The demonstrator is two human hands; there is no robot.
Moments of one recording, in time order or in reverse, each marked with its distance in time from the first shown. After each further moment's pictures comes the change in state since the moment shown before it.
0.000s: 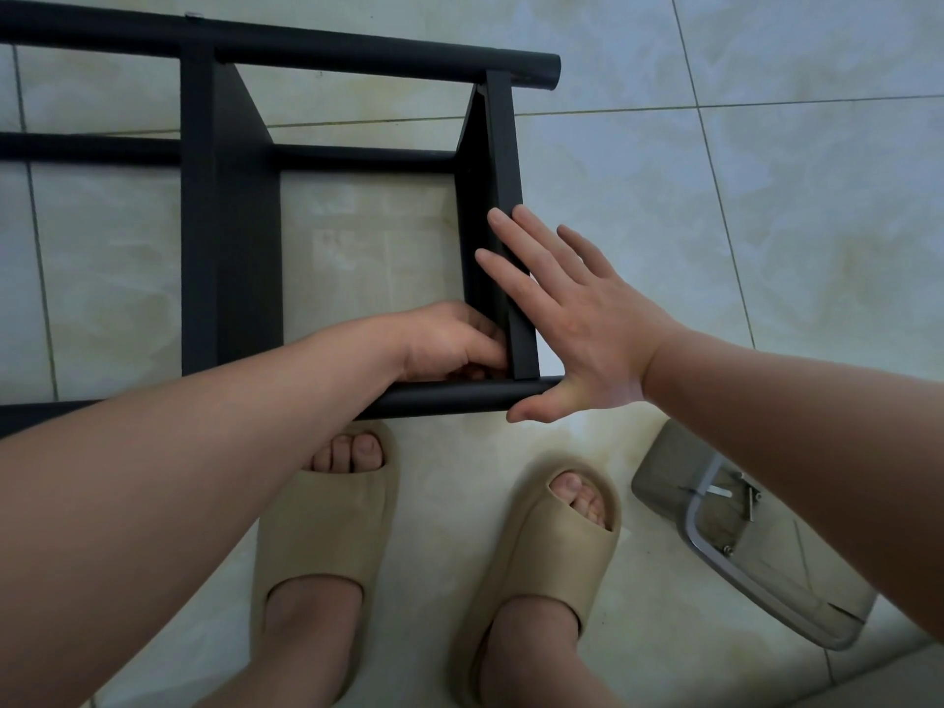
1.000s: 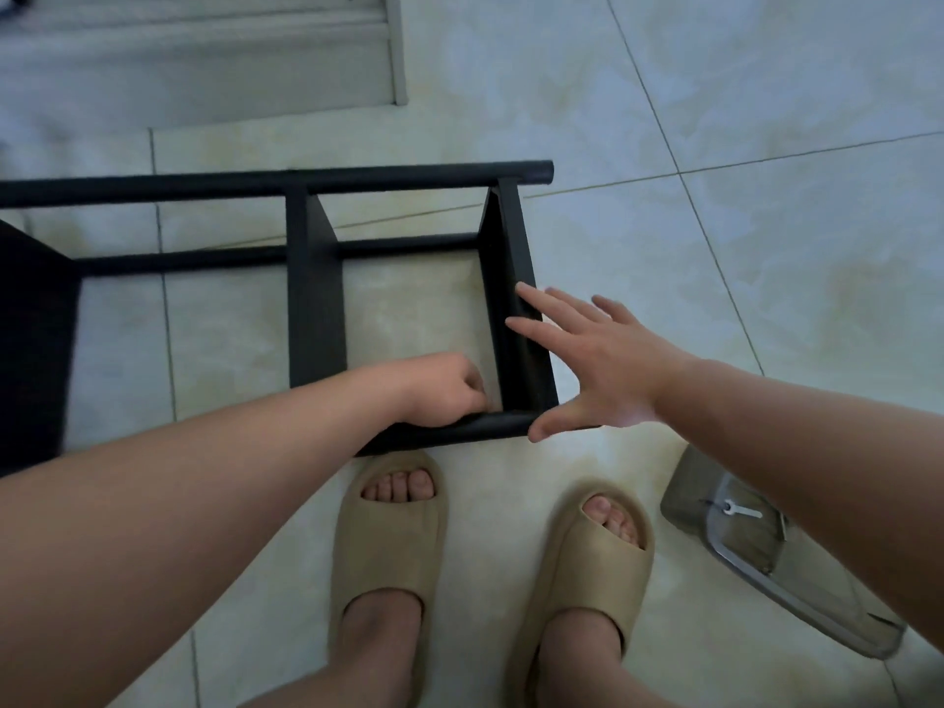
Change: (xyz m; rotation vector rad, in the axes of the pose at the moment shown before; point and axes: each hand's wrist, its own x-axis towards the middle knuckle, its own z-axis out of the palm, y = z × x) left_hand -0.057 0.022 -0.024 0.709 0.067 -0.106; right_hand -0.007 -0.018 -0.039 0.212 -0.254 0.236
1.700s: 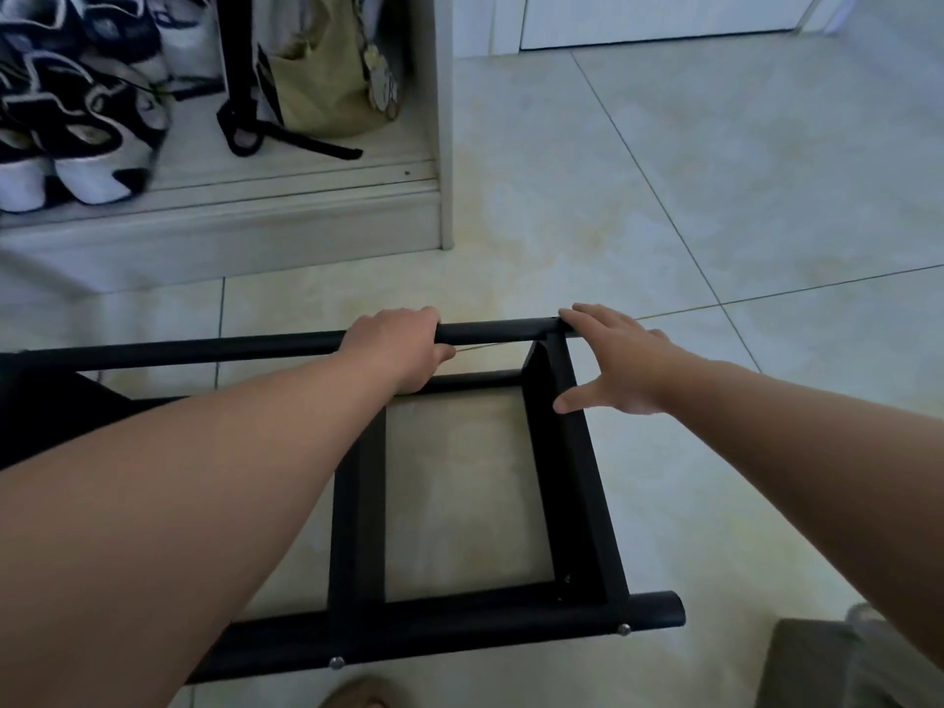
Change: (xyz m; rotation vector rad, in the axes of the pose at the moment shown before) left_hand 0.040 -0.039 -0.168 0.456 0.588 -0.185; right_hand 0.120 0.049 -0.082 0.191 0.141 0.271
